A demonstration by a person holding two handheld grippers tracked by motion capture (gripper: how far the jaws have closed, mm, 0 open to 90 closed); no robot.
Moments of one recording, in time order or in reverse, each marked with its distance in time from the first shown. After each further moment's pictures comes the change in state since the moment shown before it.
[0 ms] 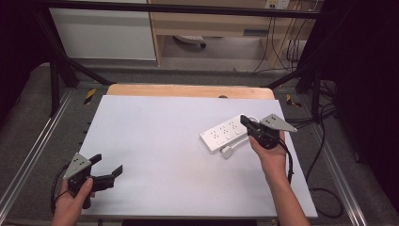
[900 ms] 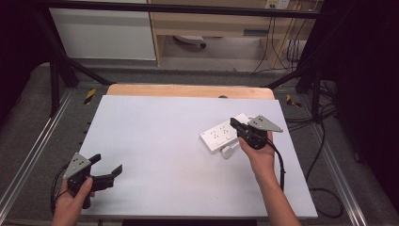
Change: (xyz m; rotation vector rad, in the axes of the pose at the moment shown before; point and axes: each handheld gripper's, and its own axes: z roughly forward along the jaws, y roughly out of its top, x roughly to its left) left arm 0.001 0.000 0.000 -0.002 0.006 -0.005; right arm 0.014 -0.016 0.027 0.031 0.034 0.009
